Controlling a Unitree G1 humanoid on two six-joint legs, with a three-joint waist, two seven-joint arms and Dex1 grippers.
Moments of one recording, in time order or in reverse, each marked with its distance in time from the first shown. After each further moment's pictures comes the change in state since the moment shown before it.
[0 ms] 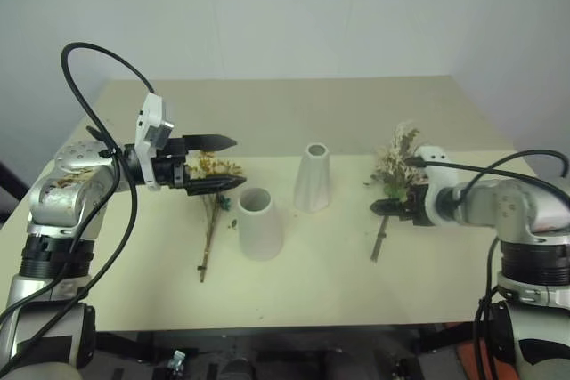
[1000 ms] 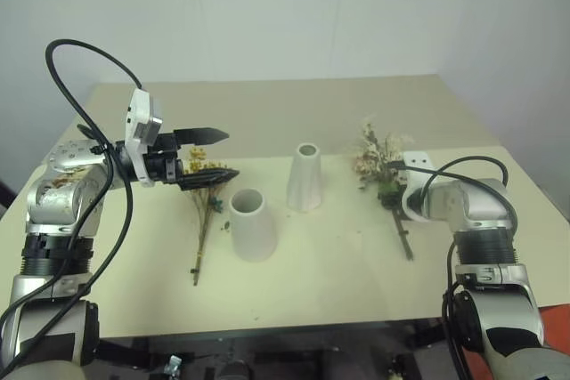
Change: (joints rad) left arm 0.034 -0.002 0.072 0.029 0.023 -0.042 0.006; right arm -0.048 0.141 -0.030 0.283 -0.216 -0.305 -0.121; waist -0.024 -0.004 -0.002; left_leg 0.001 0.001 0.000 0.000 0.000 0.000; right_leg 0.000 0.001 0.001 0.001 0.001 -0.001
